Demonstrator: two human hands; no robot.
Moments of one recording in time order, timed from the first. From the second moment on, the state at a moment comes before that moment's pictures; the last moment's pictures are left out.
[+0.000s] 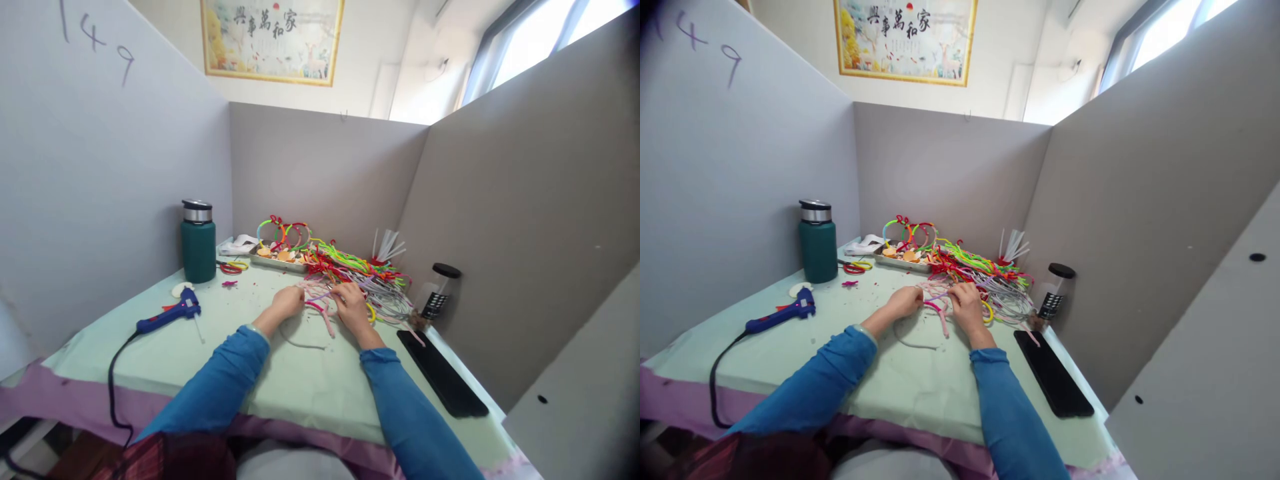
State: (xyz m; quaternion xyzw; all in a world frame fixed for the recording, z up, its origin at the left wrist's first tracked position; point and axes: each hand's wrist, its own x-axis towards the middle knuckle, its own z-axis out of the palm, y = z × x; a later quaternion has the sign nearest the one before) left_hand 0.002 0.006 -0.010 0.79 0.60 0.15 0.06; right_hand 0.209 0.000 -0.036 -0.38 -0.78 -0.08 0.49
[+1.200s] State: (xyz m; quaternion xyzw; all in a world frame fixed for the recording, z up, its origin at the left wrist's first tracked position) left_hand -0.005 -0.006 -0.008 0.71 0.50 0.33 0.37; right_hand 0.203 0.001 -0.039 -0.41 -0.80 -0.01 0.44
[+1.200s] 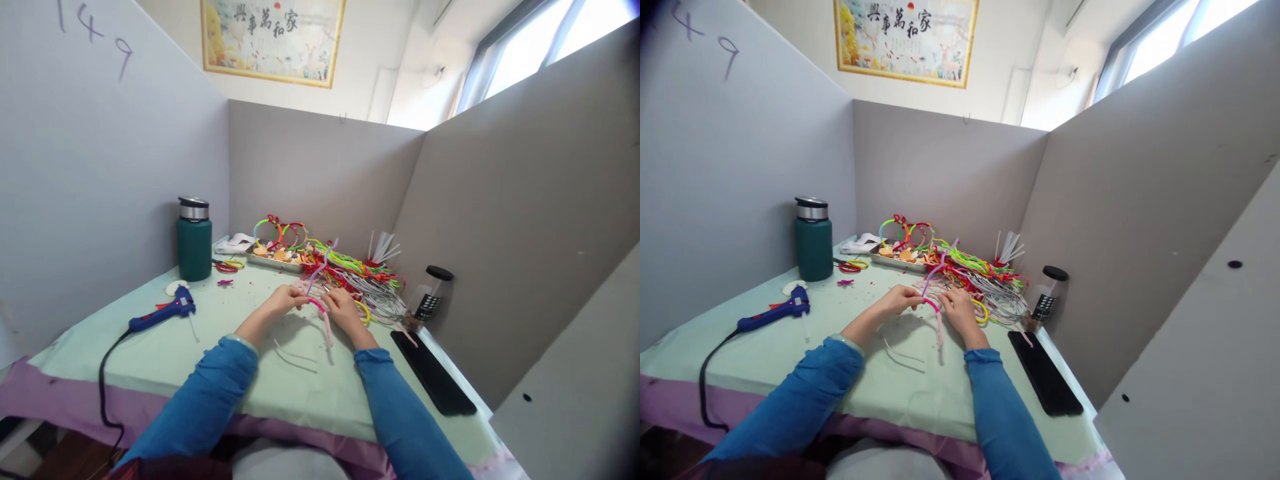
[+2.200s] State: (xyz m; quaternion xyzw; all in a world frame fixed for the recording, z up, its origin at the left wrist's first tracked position) left_hand 0.002 0.001 -0.029 0.71 0.48 0.28 0.44; right_hand 0.179 -0.008 -0.035 -0.40 -0.73 0.27 0.48
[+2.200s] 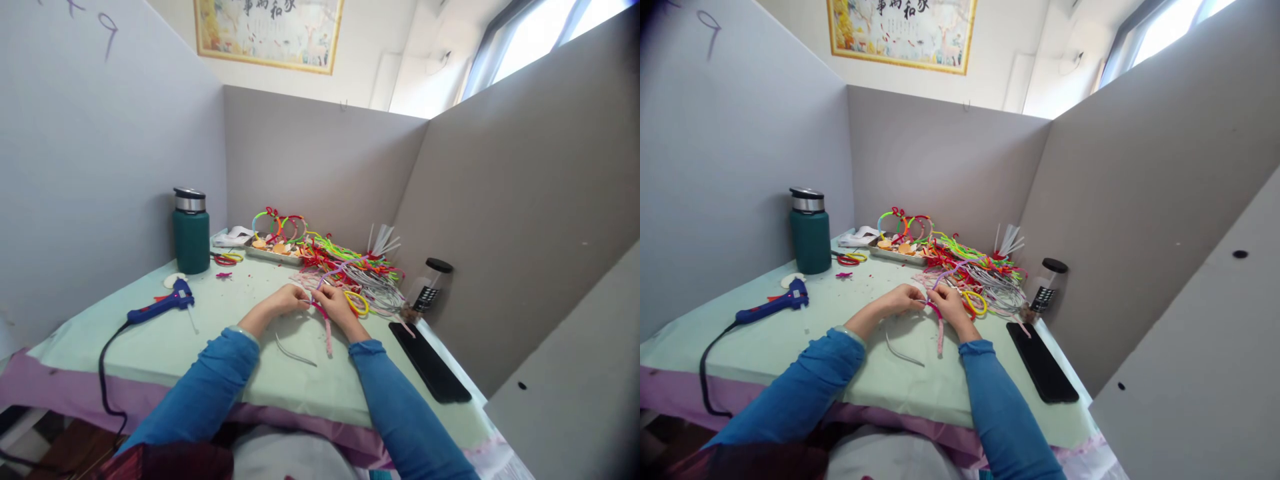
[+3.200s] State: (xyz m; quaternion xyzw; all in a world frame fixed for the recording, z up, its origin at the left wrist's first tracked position) left_hand 0.004 -0.003 -0.020 0.75 0.45 0.32 0.37; right_hand 0.181 -0.007 -0.037 -0.40 -0.73 0.28 0.48
